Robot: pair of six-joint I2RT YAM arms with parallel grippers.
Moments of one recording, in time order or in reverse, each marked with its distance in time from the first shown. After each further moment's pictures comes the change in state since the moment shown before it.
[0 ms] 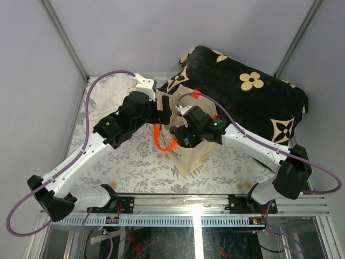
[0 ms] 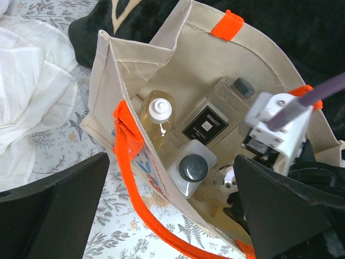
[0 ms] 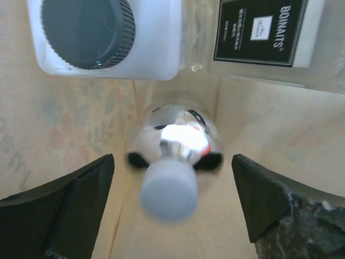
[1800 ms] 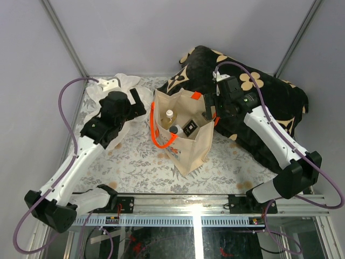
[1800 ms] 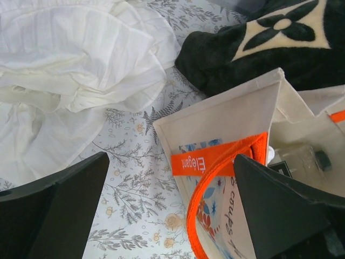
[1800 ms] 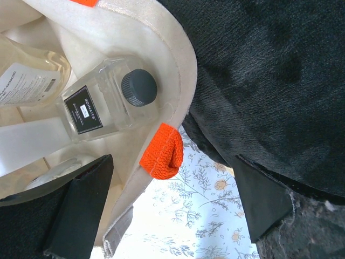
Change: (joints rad) left arm 0.269 -0.118 -0.151 -0.003 -0.127 -0.182; right arm -0.393 -0.032 0.190 -0.075 0.128 -0.083
